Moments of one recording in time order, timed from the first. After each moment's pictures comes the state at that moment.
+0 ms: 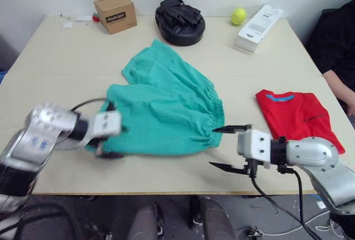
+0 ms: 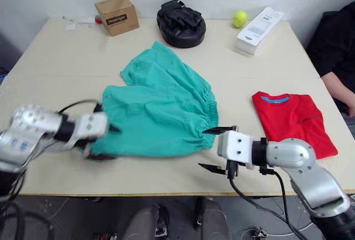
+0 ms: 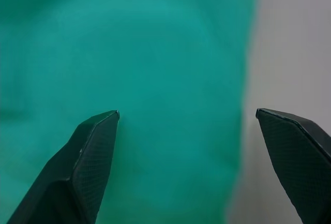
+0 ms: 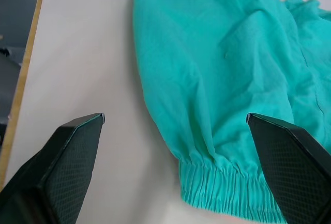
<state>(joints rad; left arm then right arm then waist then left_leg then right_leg) -0.27 1.10 -0.09 -0.12 -0.07 0.19 -1.27 -0.15 -0.86 0.12 -0.52 0.23 0.20 0.99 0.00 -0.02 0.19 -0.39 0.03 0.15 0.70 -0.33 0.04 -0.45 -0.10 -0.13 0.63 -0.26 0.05</state>
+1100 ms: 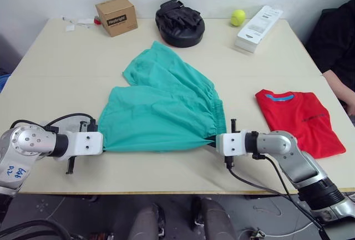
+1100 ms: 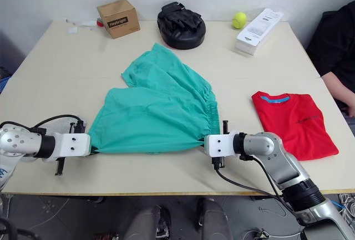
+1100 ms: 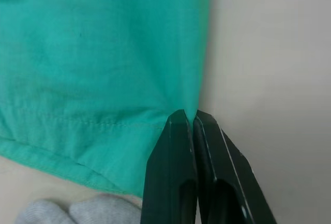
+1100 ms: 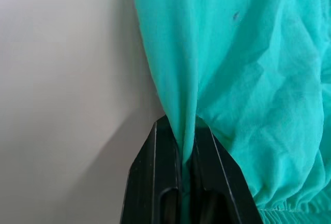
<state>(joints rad) -0.08 1.17 0.03 -0.15 -0.01 0.09 -1.18 -0.34 -0.75 0.28 -0.08 0.00 -0.14 1.03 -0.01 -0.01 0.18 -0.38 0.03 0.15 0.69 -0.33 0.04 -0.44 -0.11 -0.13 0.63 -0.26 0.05</state>
